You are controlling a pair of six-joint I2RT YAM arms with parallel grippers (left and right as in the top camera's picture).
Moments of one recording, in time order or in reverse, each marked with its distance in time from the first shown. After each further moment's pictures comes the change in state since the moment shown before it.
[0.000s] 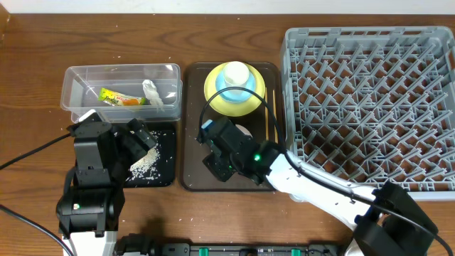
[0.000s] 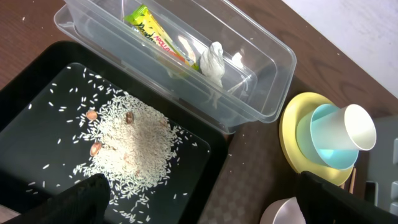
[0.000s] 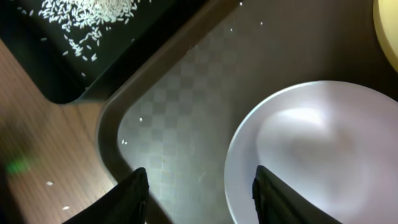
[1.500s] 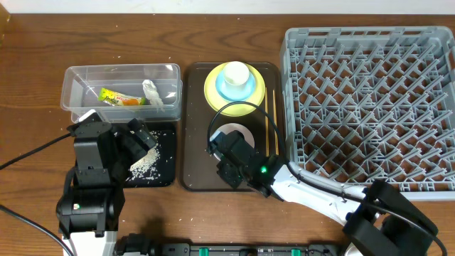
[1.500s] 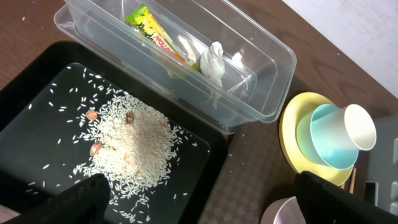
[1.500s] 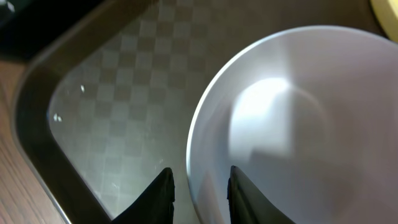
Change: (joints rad) left arm 0.000 0.000 0.000 0.000 0.000 0.000; right arm 0.000 0.000 -0.191 0.192 0.091 -0.111
